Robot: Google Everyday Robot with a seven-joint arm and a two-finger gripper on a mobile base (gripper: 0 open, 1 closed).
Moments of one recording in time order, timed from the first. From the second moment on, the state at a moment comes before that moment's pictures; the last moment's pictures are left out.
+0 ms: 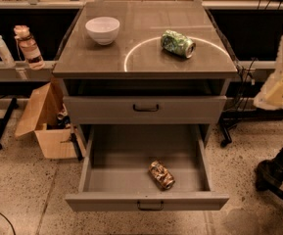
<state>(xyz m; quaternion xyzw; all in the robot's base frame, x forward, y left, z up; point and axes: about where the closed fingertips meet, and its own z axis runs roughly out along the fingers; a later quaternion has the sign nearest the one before) 0.396 -0.165 1.088 -0.61 0.73 -0.12 0.29</state>
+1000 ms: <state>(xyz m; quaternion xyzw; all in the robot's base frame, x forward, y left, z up) 0.393 -0.164 1.045 -0.58 0.76 -0.11 0.28</state>
